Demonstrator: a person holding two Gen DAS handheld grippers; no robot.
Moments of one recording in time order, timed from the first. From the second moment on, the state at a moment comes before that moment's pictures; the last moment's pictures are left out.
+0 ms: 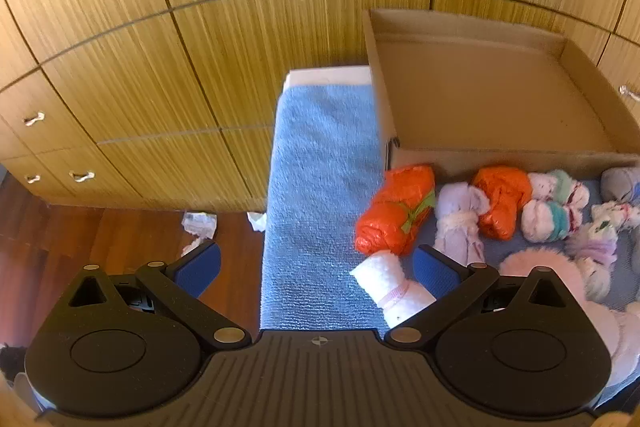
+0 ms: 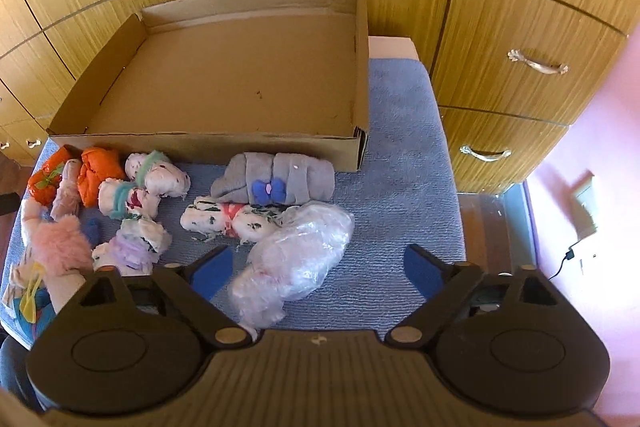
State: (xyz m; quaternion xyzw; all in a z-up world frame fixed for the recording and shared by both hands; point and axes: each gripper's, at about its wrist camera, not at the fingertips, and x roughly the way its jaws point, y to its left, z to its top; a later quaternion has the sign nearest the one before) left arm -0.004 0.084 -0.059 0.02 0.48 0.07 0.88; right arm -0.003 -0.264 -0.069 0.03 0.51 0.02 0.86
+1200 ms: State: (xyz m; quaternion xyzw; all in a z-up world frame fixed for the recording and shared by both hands) left arm -0.008 0.073 -0.076 -0.01 0.47 -0.01 0.88; right arm -0.021 -0.280 -0.059 0.11 0.44 0.07 0.89
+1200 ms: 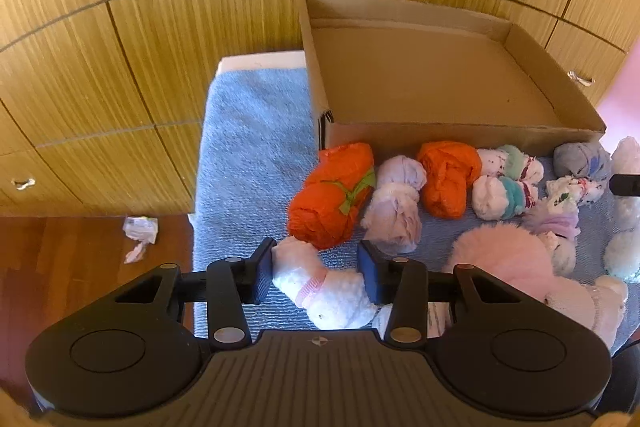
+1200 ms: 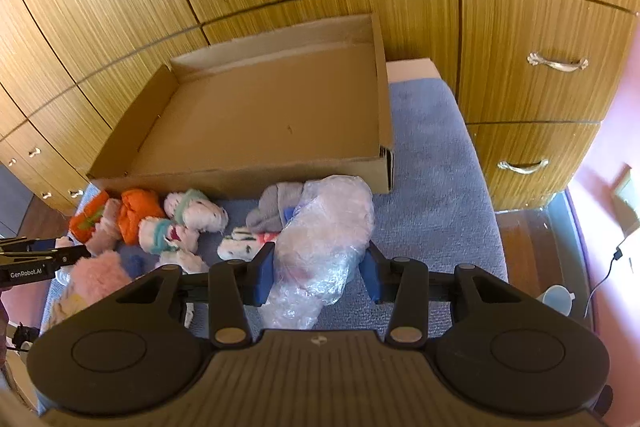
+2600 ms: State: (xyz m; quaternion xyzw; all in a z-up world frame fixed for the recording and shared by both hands) left arm 0.242 -0.001 -0.104 0.22 0.40 -0.10 0.89; right arm 0.275 -0.177 -0.109 0.04 0.48 0.21 0.85
